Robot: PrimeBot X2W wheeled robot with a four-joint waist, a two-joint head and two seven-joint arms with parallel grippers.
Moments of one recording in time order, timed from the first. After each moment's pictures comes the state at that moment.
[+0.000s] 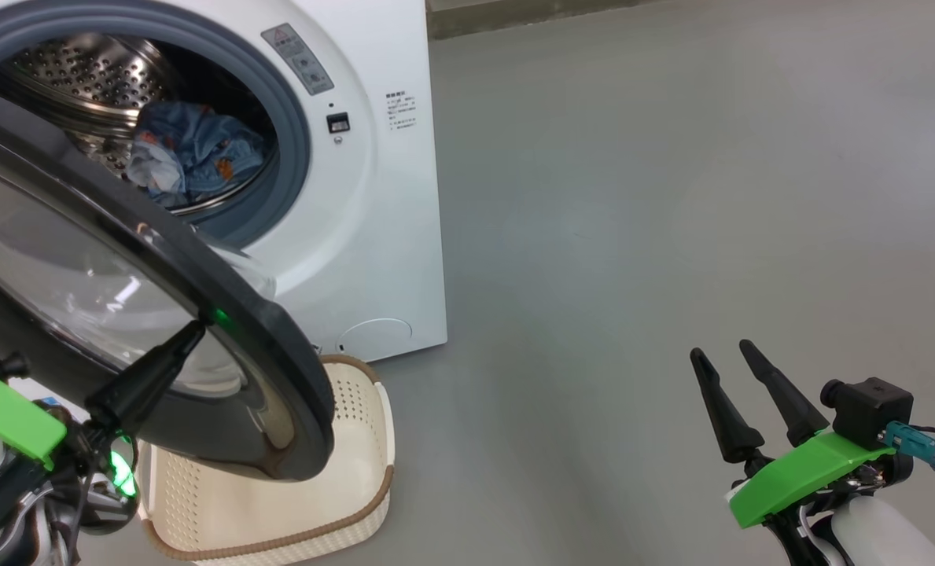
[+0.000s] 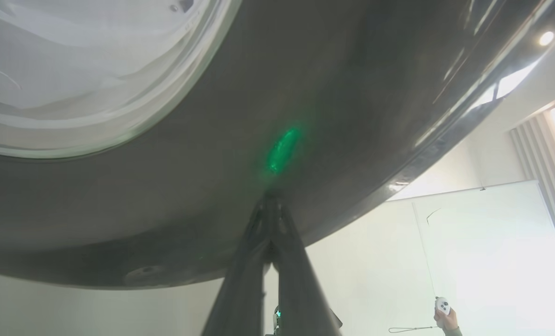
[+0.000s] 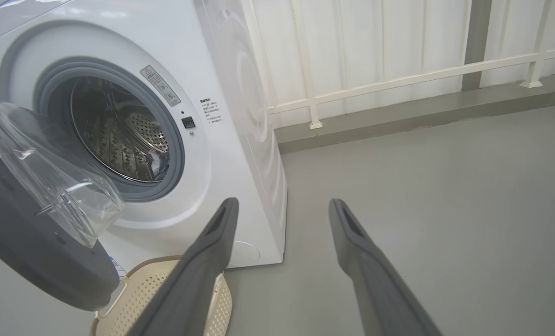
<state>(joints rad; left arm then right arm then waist) -0.35 0.09 0.31 0.17 -1.45 0.06 0.99 -0.22 -0.28 0.35 0.37 0.63 0.12 -0.25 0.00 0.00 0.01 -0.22</state>
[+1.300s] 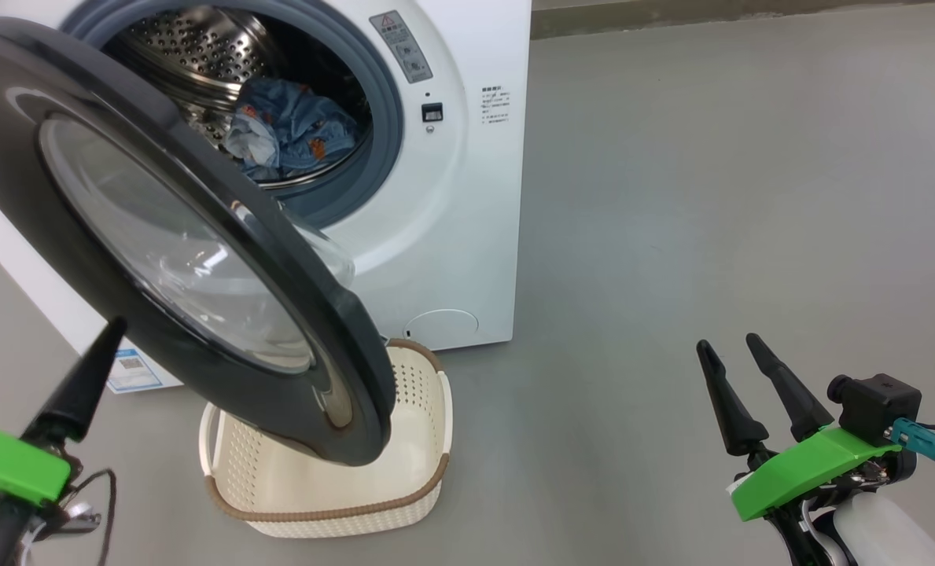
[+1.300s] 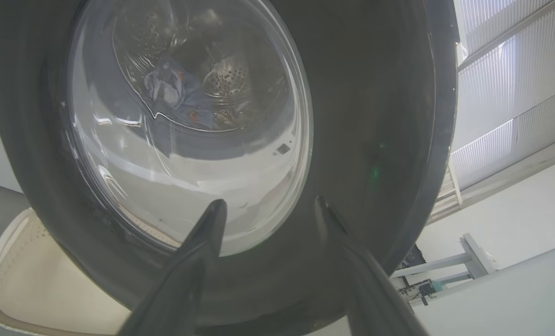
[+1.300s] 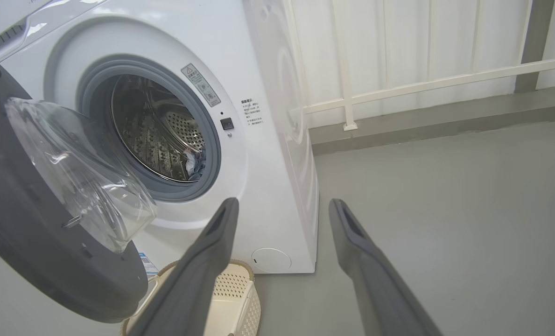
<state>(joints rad) -0.24 0.15 0.29 0.05 -1.09 -0.11 0.66 -0.22 -0.27 0.32 0.36 0.63 0.12 -0.25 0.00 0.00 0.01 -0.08</state>
